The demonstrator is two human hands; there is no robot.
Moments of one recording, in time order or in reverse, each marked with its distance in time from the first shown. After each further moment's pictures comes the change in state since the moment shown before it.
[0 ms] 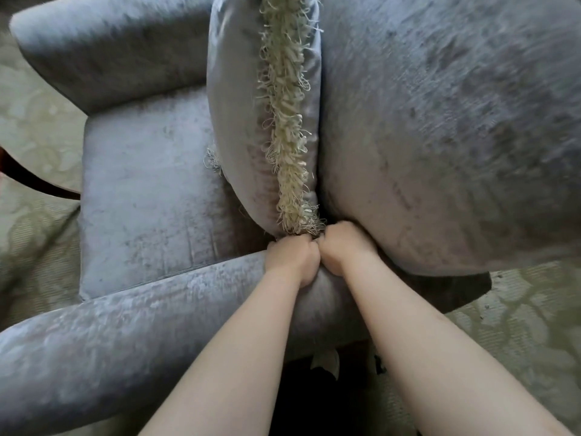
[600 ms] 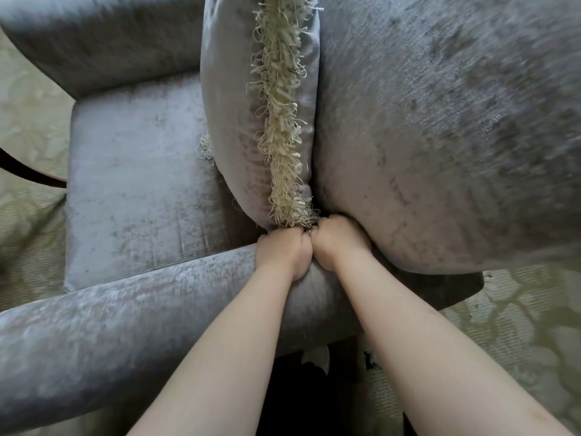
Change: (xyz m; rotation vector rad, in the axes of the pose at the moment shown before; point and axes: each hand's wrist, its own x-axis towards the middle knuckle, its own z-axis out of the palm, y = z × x) left_hand 0.005 -0.003 0.003 -0.008 0.129 0.025; right_hand 0.006 0.002 0.003 -0.014 0.090 0.010
